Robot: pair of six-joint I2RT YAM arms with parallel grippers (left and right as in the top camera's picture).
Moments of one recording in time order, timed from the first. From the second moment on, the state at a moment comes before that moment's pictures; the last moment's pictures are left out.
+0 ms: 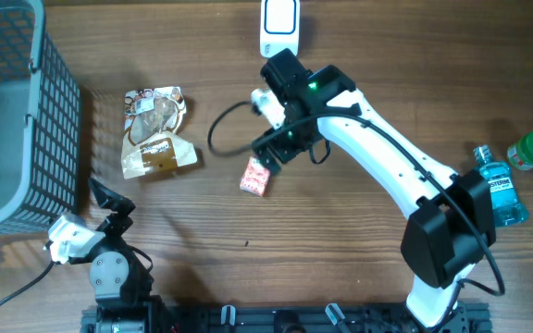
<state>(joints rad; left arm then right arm) 0.06 0.01 0.01 -0.04 -0.66 -0.36 0.61 1.94 1.68 -1.15 -0.22 -0.20</state>
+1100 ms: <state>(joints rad) 0.06 0.01 0.01 -0.04 -0.66 -0.36 0.66 2.10 1.47 -0.78 -0.36 -0.60</state>
